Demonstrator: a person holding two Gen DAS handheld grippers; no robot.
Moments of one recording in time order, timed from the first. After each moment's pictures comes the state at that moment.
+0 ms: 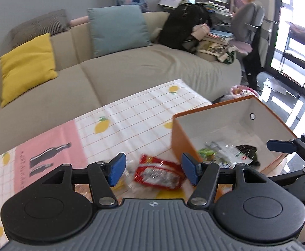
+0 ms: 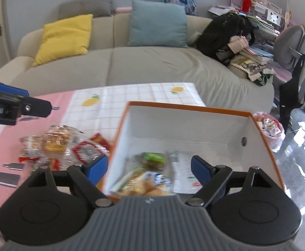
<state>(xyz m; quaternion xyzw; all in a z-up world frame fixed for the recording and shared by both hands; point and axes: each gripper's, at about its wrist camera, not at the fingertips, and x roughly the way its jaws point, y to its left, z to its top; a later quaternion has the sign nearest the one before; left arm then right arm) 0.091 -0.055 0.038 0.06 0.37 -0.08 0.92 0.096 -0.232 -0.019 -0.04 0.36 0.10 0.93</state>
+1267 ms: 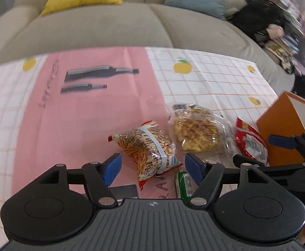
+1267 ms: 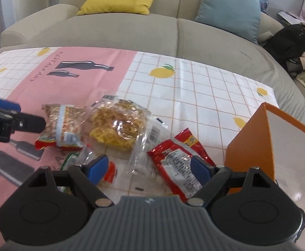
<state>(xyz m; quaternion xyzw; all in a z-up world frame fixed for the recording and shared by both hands) 0.119 0.126 -0.088 -0.12 0.46 0.02 0.88 0.175 -0.062 -0.117 -0.15 0.42 0.19 0.87</state>
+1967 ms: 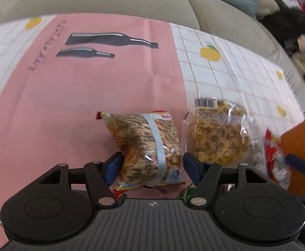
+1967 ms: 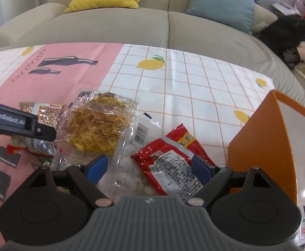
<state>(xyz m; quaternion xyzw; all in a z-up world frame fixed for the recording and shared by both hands) 0.156 0.124 -0.139 -0.16 0.50 0.07 0.85 0.191 -0.063 -0.146 -0.15 0.42 0.18 0.88</state>
